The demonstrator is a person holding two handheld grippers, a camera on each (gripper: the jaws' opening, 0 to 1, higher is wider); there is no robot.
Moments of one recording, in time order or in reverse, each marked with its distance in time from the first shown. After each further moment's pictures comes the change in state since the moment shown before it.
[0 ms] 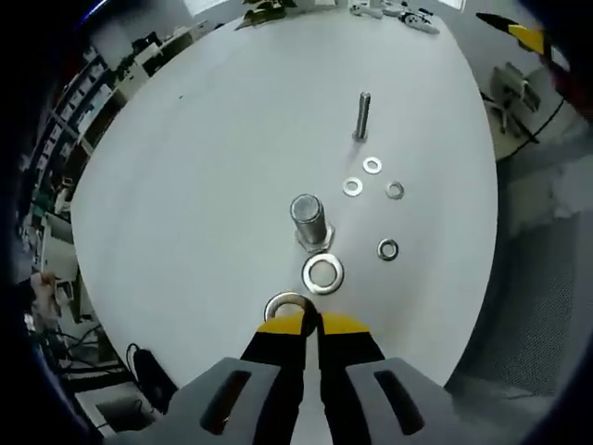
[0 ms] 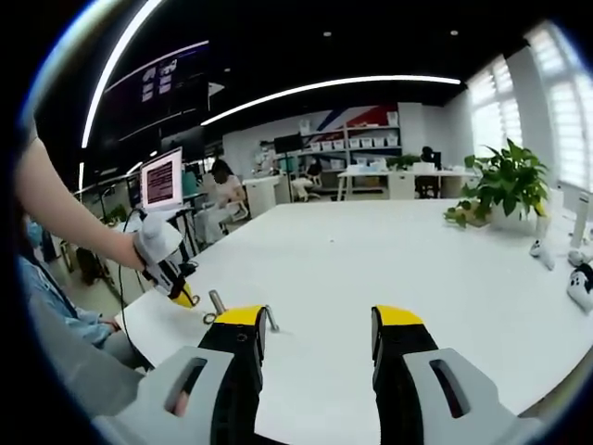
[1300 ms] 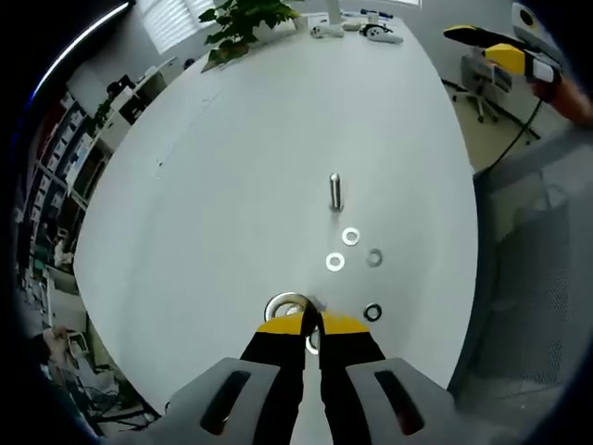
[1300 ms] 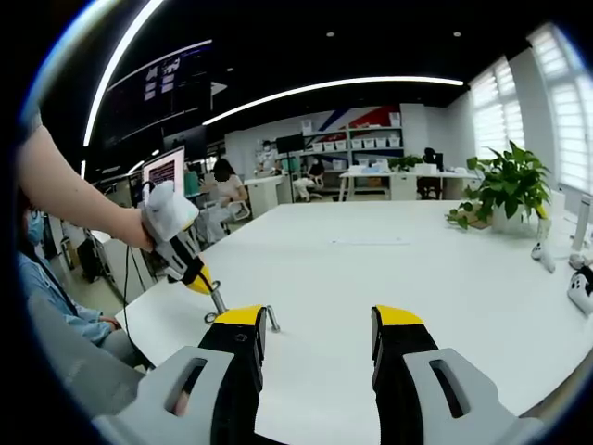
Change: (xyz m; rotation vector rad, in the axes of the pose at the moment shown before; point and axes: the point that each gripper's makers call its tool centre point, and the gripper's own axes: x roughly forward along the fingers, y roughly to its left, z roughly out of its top) left arm -0.012 -0.011 0.074 0.173 -0.071 -0.021; right arm 0.000 0.002 0.001 -0.010 -0.001 0.006
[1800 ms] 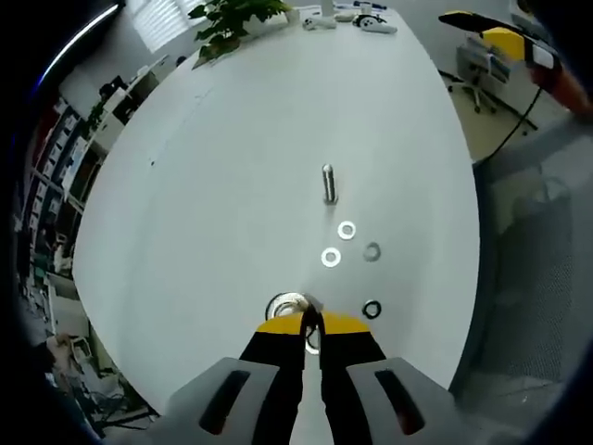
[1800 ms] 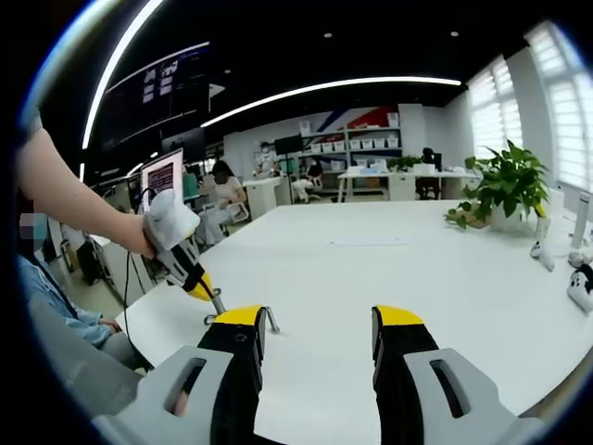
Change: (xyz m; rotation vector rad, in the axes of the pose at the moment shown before) left arm 0.006 -0.001 -0.002 0.014 0.018 0.001; right arm -0.001 -0.001 0.001 0.010 -0.007 -0.006
